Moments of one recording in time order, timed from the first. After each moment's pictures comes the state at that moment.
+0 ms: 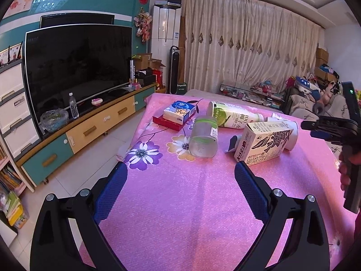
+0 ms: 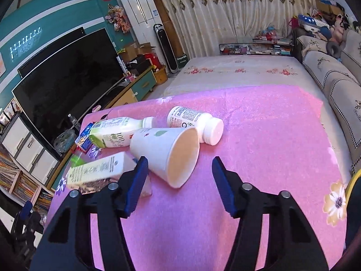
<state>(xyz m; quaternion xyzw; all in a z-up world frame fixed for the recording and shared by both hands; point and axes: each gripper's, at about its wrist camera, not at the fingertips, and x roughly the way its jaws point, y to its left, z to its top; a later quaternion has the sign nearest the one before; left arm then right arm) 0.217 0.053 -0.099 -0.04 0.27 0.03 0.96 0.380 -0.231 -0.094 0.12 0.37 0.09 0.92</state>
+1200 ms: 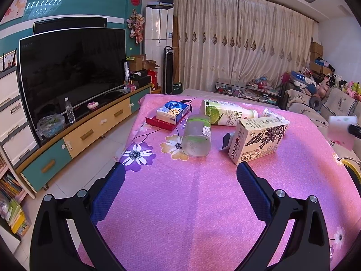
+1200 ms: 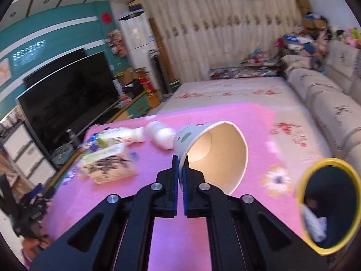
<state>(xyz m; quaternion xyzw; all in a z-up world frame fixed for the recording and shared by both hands) 0.217 0.046 -0.100 -0.02 0.27 0.02 0.96 0.257 -0.298 -0.051 0.11 0.29 0.03 0.95</state>
